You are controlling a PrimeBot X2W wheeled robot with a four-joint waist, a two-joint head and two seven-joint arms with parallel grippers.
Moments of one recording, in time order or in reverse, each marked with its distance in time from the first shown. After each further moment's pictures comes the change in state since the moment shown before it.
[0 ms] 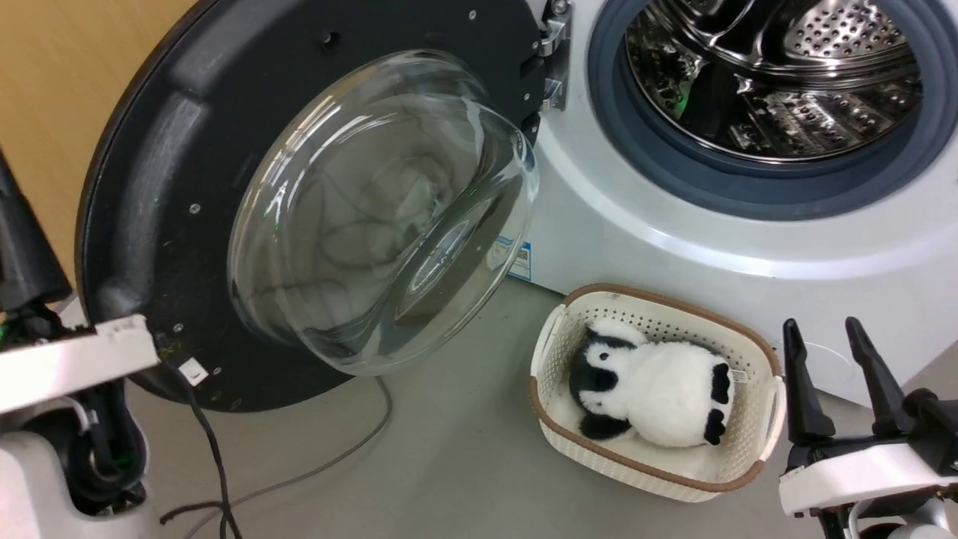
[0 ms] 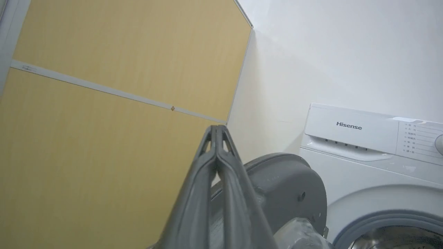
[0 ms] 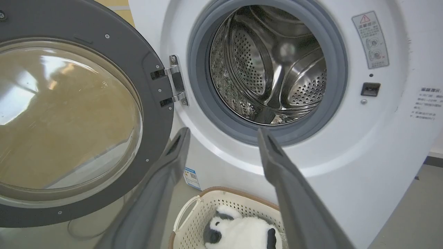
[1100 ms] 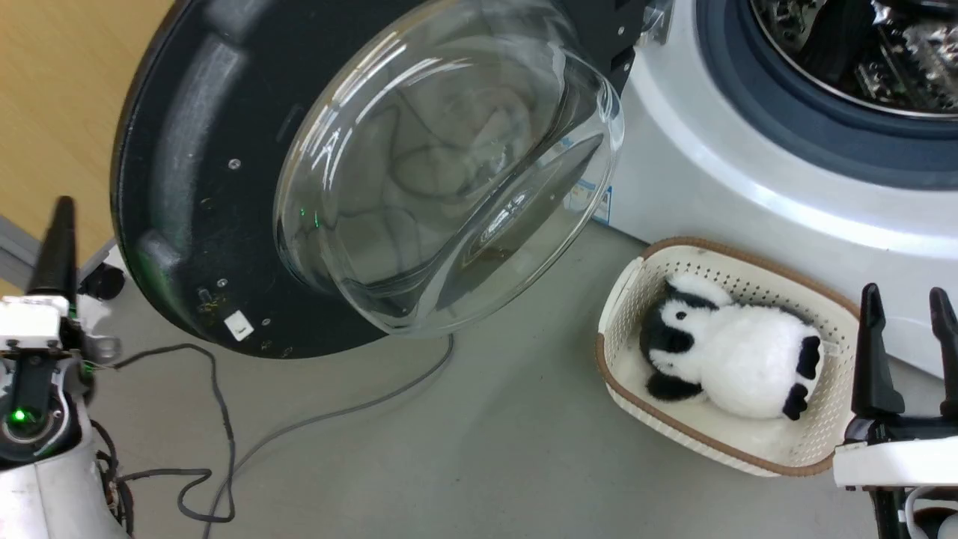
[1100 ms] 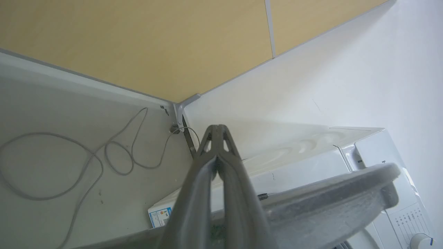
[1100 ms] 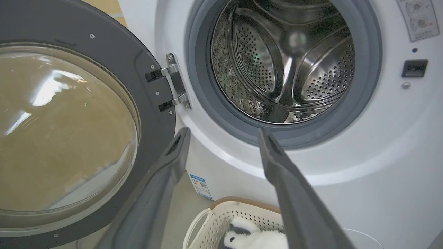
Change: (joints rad) left arm -0.181 0.102 0.165 0.543 -0.838 -0.036 0.418; right arm -0.027 0.000 -0.103 -0.052 0.036 0.000 -0.063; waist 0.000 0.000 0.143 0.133
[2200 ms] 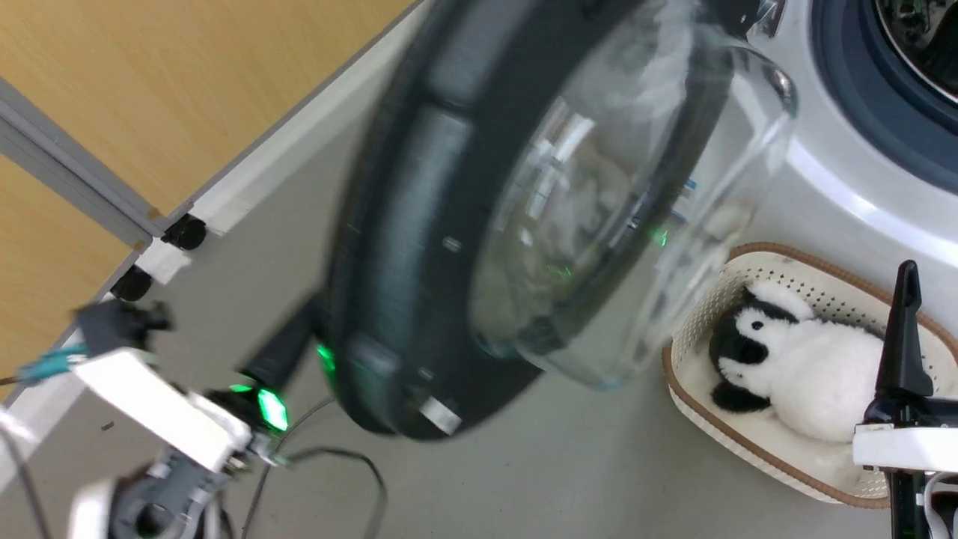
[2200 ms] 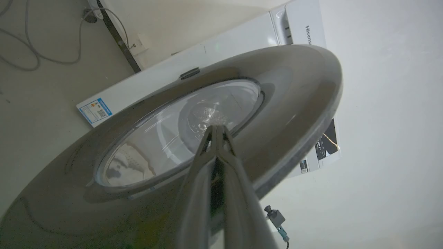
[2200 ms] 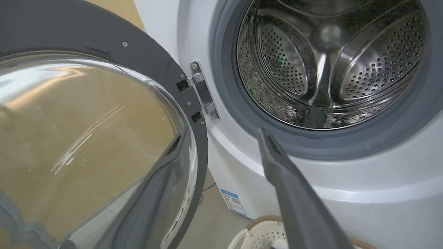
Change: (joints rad) left arm 0.319 -0.080 -0.350 -0.485 -0.303 -0.033 0.356; right arm -0.045 0.000 -0.026 0.021 0.069 0.000 -0.060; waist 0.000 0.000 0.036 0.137
